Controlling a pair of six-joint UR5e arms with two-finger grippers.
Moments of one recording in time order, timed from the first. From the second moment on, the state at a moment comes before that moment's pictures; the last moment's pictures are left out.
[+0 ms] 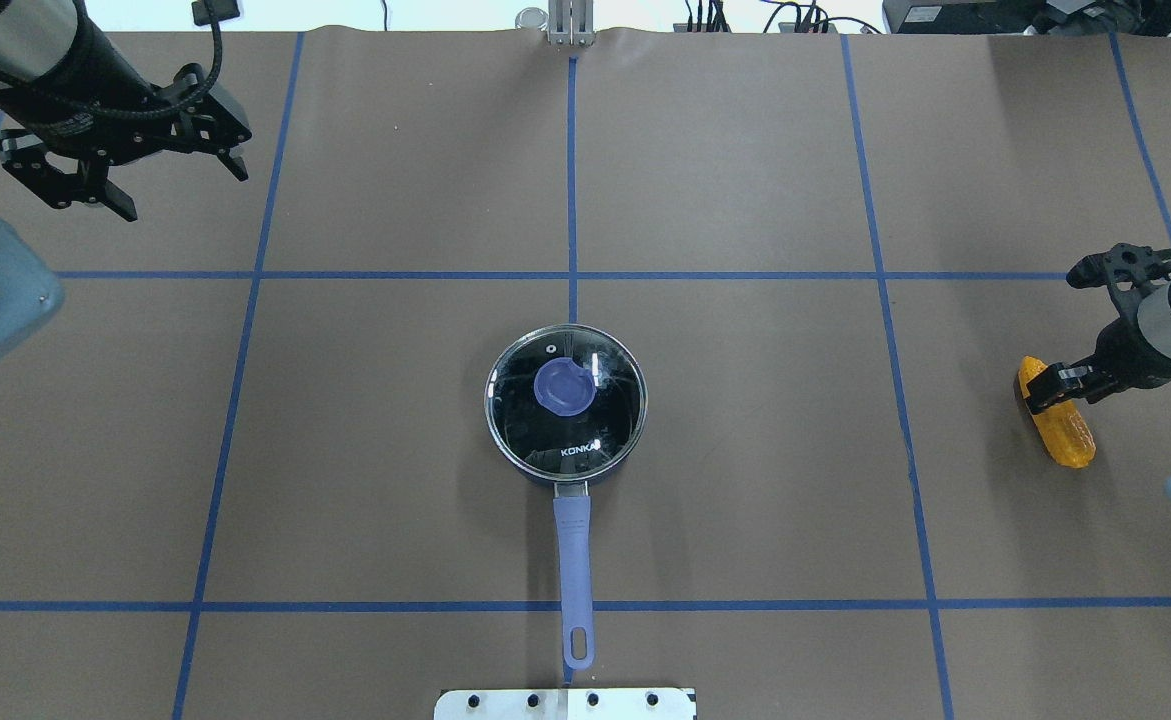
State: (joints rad) left arm -1.00 -2.14 -2.05 -1.14 -2.17 -1.19; right arm 0.93 -1.64 1.71 -1.18 2.22 0.59
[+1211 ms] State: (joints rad) left arm -0.89 -2.26 -1.93 -1.19 -2.12 -1.29; right arm 1.03 -1.54 1.73 -1.29 2.35 0.58
